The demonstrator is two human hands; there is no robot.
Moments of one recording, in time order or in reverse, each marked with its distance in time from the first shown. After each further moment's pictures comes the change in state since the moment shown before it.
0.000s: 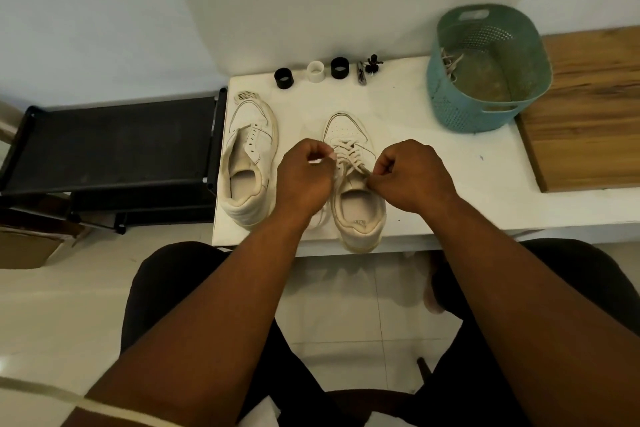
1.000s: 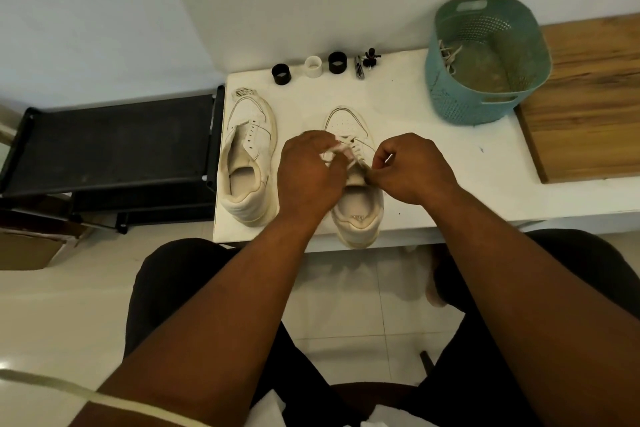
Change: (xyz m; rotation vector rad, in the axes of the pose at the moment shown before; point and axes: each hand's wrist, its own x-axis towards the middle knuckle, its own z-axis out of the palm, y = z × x) left_hand -0.005 -0.001 0.007 0.290 0.168 0.403; right_hand 0.000 0.001 -0.001 0.048 -0.015 0.026
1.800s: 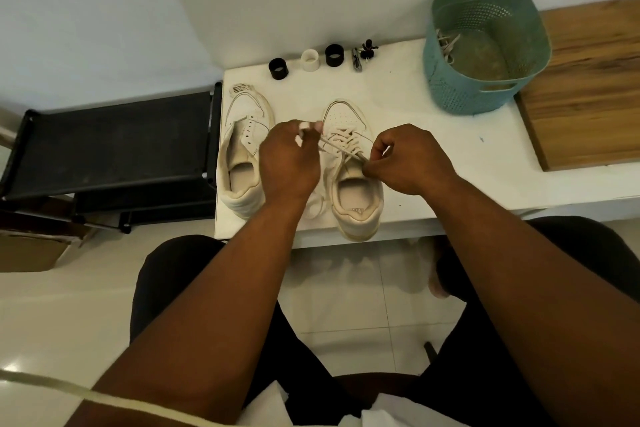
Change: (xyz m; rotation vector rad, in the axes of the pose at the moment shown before) left_hand 0.013 -0.009 -0.012 -0.015 0.057 -0.150; right_hand 0.001 0.000 0.001 0.023 -0.017 -0.012
